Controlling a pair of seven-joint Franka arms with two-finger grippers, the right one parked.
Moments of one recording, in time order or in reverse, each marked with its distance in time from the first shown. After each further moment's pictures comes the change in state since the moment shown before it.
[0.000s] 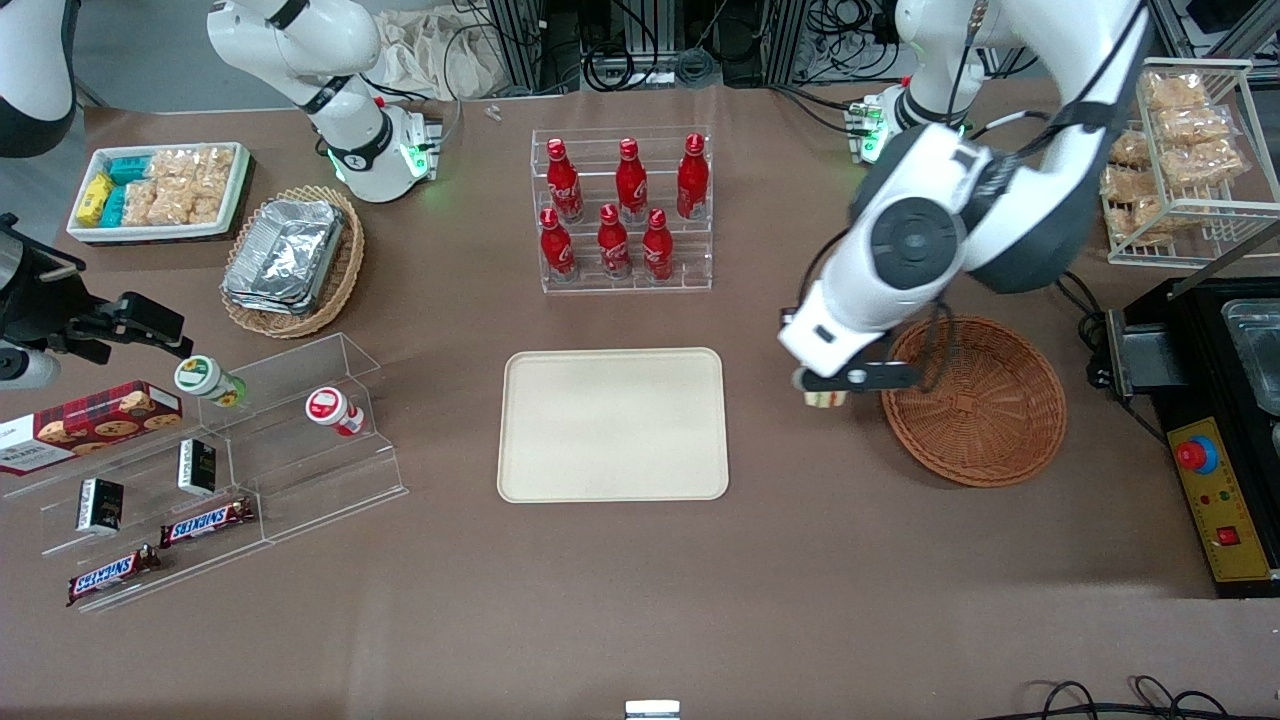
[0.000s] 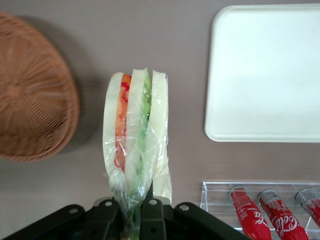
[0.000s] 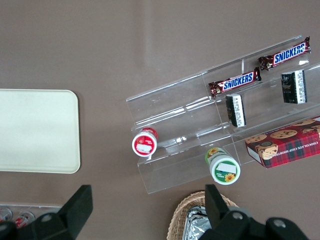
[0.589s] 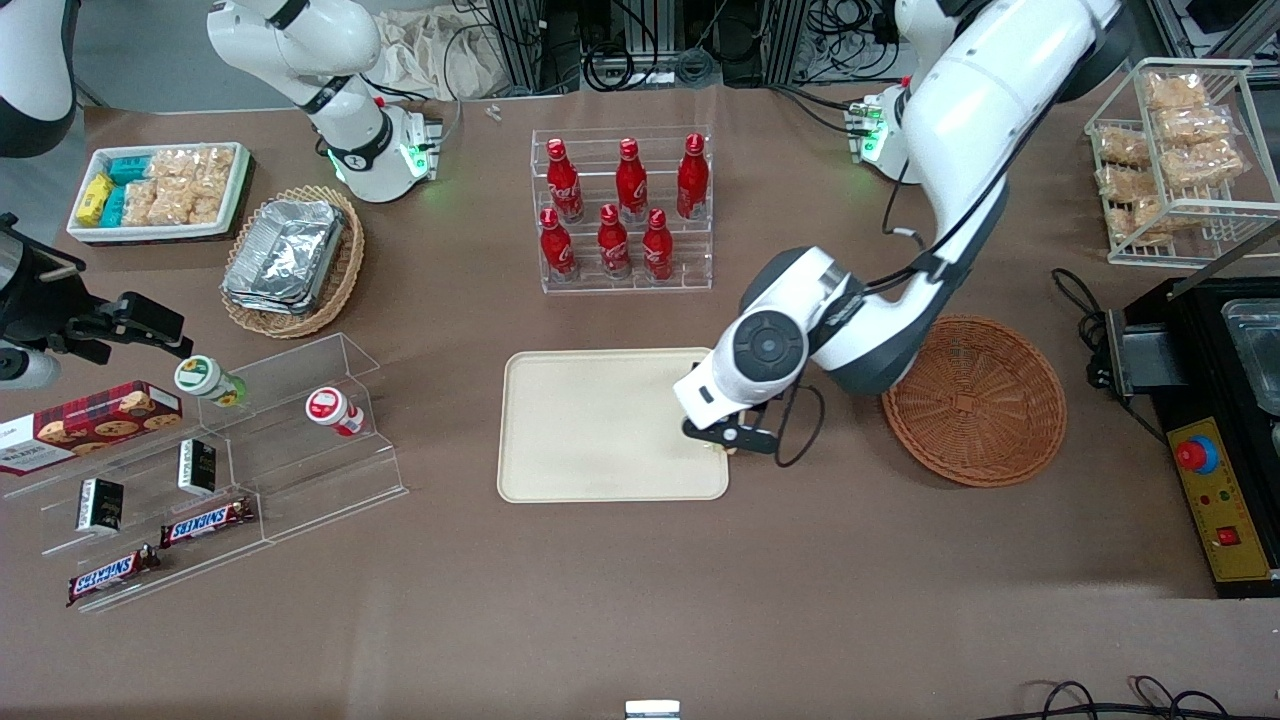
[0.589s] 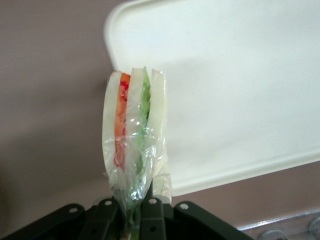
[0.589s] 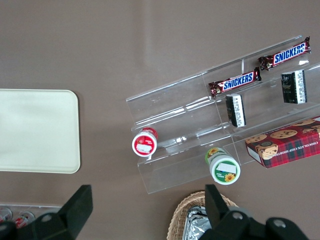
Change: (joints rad) arm -0.146 0.371 0.002 0.111 0.138 0.272 0.060
